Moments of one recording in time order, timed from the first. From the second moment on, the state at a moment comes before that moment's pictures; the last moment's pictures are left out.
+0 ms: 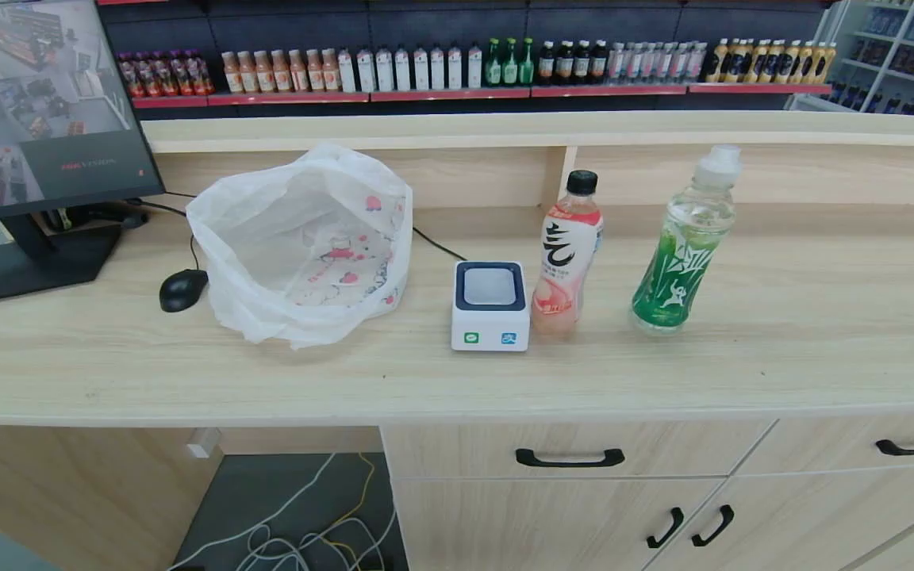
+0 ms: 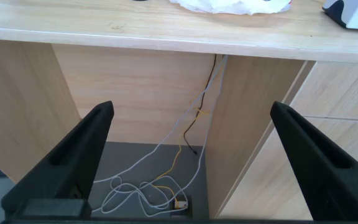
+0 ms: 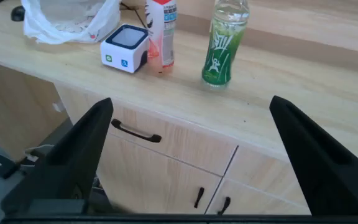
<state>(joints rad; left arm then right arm) 0.00 0.00 0.00 0.00 0.00 0.01 0.06 0.50 -0.55 0.02 0.30 -0.13</state>
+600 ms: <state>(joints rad) 0.00 0.00 0.00 0.00 0.00 0.01 0.43 0.96 -0.58 -0.32 0.29 -0.22</state>
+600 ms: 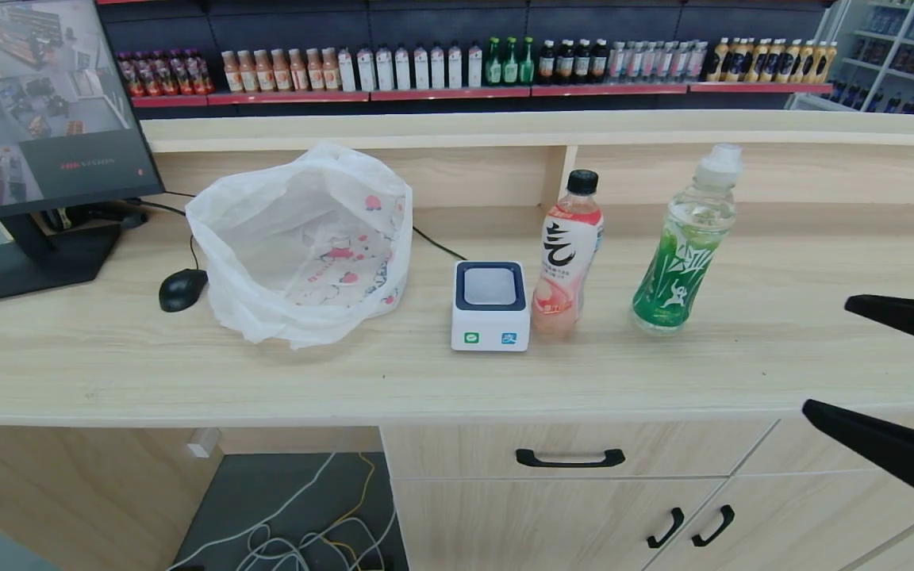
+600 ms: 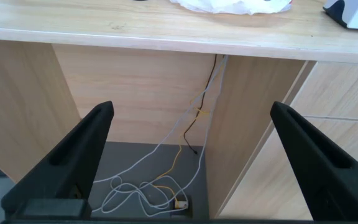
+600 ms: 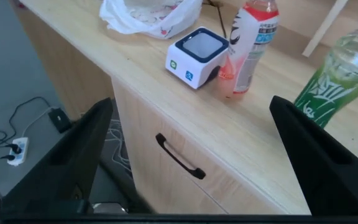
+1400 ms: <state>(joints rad) 0.00 0.00 0.00 0.00 0.00 0.01 0.53 1.46 -0.64 -0.83 0.17 -0.19</state>
